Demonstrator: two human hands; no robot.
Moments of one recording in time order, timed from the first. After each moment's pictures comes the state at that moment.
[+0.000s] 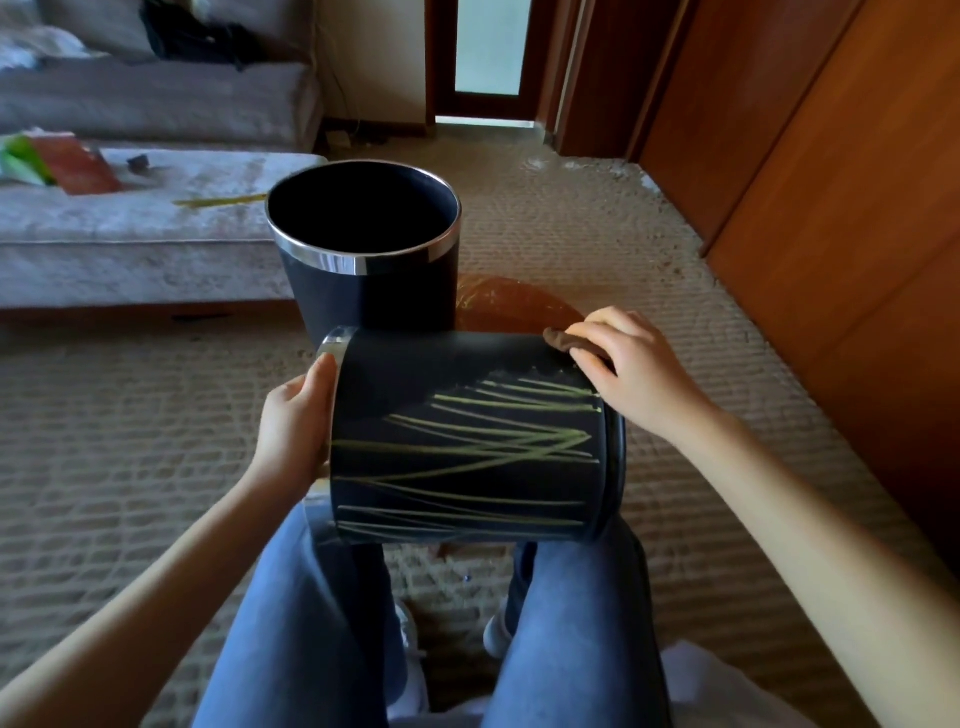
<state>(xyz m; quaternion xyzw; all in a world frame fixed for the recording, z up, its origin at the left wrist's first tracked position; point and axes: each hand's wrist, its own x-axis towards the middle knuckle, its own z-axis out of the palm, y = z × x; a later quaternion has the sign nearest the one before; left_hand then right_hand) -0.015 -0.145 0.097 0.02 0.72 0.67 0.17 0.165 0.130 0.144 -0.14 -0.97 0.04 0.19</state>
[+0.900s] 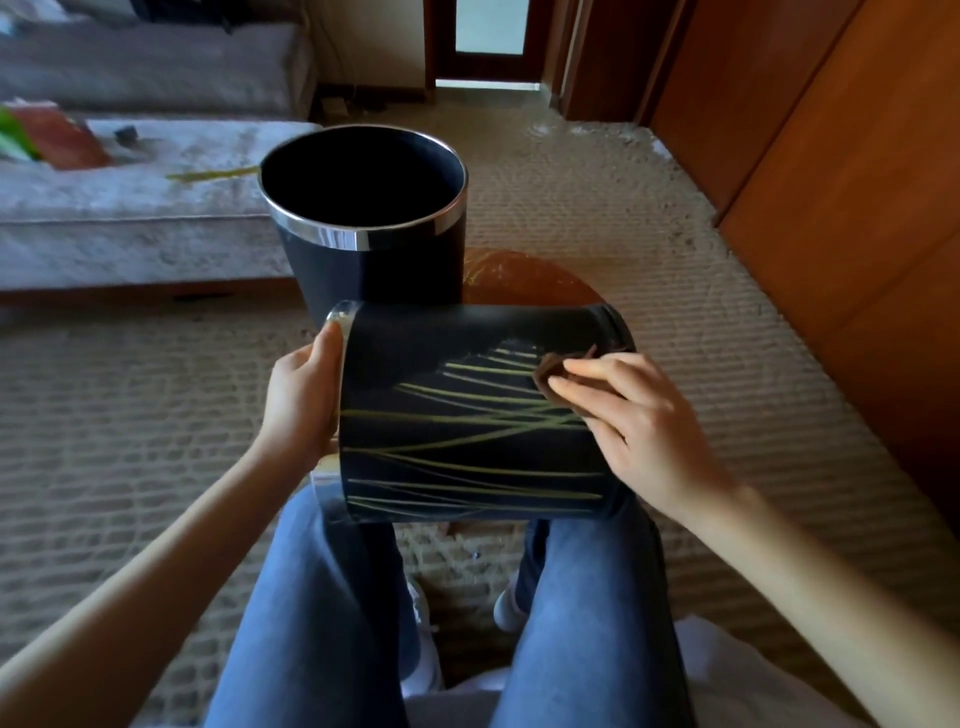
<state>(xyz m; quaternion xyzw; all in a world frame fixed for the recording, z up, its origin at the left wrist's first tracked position) -0.026 -0.136 0.099 0.03 0.73 0.66 0.18 0.201 0.072 0.124 -0.05 -0.96 0.08 0.27</state>
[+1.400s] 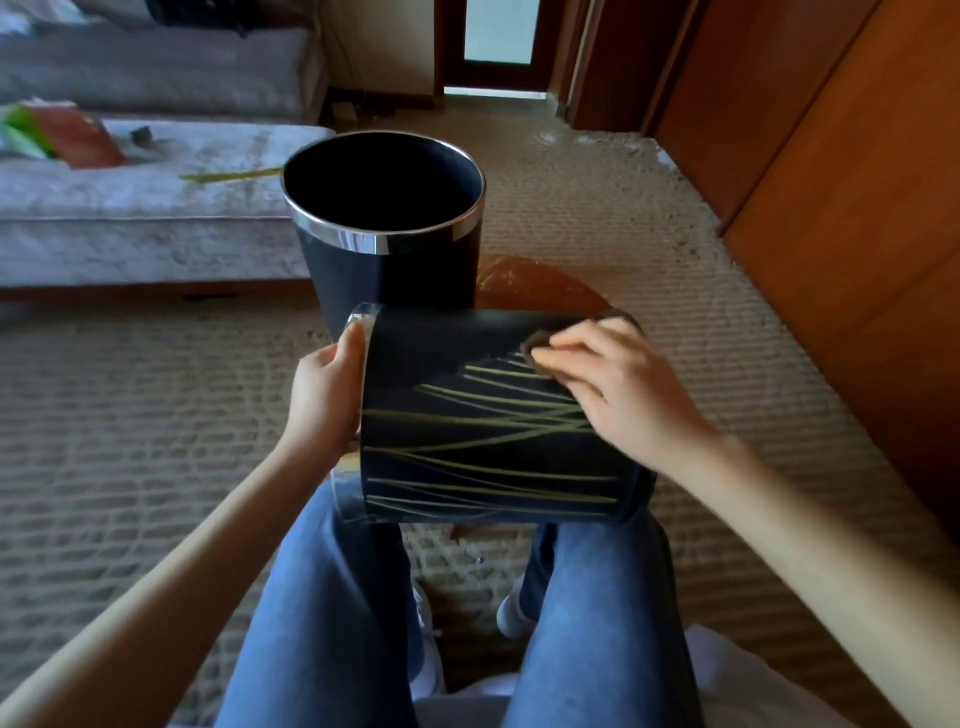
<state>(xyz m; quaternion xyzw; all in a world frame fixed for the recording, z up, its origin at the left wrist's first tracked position) -0.026 -0.134 0.105 0.04 0.73 0.66 0.18 0.159 0.074 0.141 -0.04 -0.97 0.07 0.23</state>
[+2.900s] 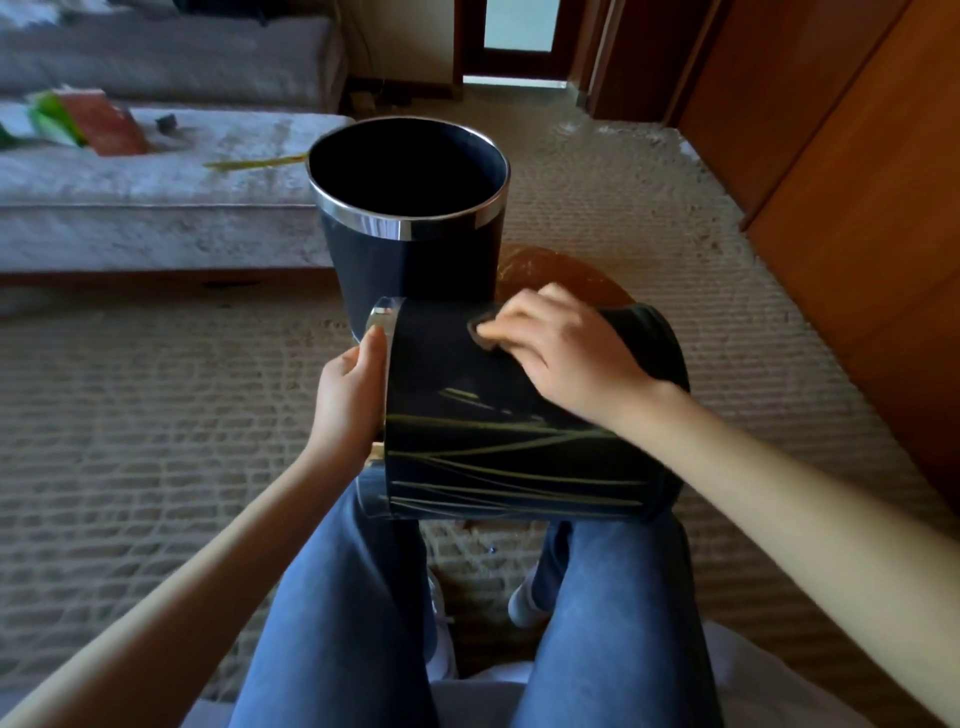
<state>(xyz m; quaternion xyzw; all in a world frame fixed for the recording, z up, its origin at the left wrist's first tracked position) -0.009 -0.146 0.095 0.06 0.71 0.67 0.18 0.099 0.047 0.144 0.06 -0.97 0.08 0.21</state>
